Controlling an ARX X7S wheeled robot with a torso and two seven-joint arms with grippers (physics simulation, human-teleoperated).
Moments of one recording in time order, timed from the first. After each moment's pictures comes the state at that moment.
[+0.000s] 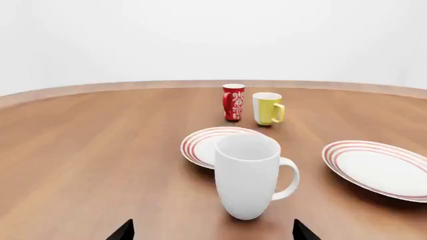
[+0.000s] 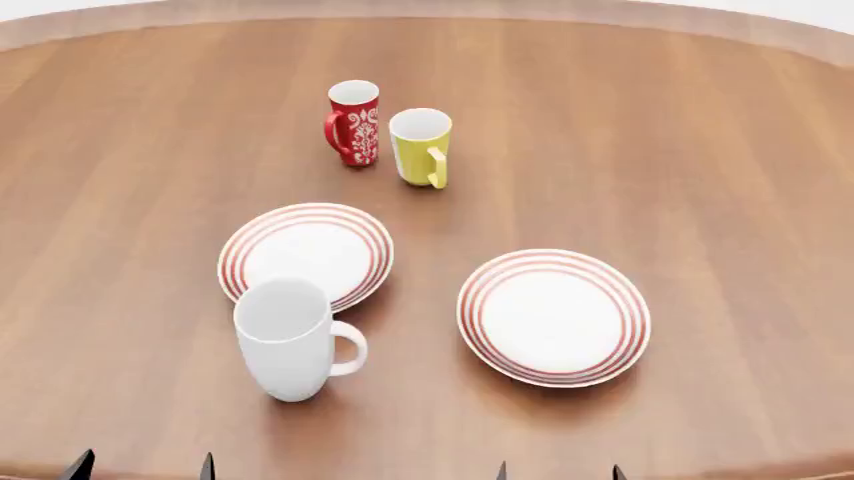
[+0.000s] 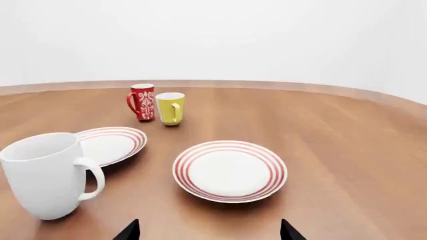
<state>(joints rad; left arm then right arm) 0.00 0.00 0.00 0.00 0.00 0.00 0.00 0.00 0.00 0.00 0.00 0.00 0.00 0.00</state>
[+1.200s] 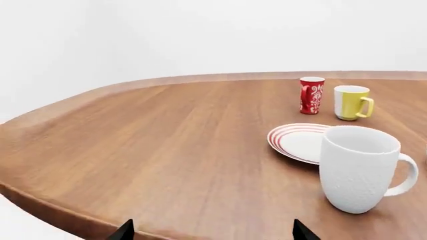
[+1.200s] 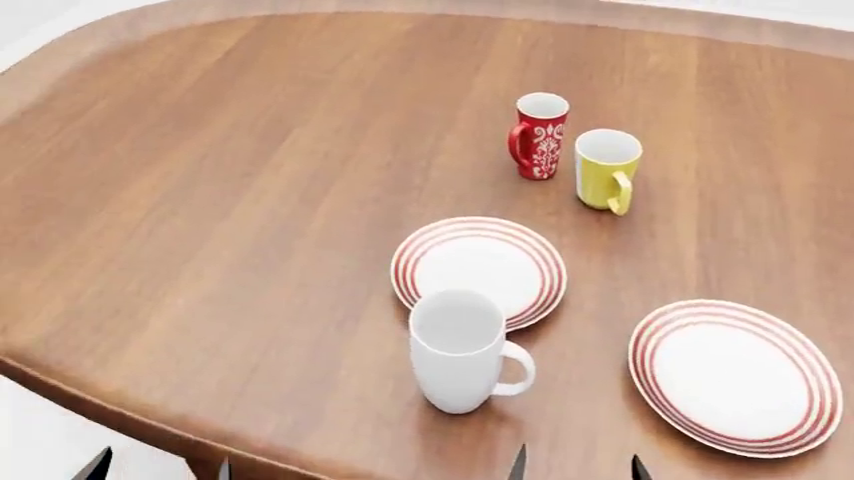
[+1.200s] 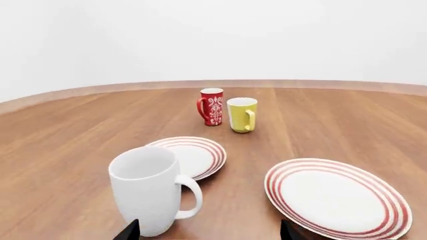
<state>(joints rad) -0.03 -0.10 0.15 -0.03 -0.05 -0.01 -0.12 0.04 0.11 -0.11 -0.01 0.15 0.04 0.16</state>
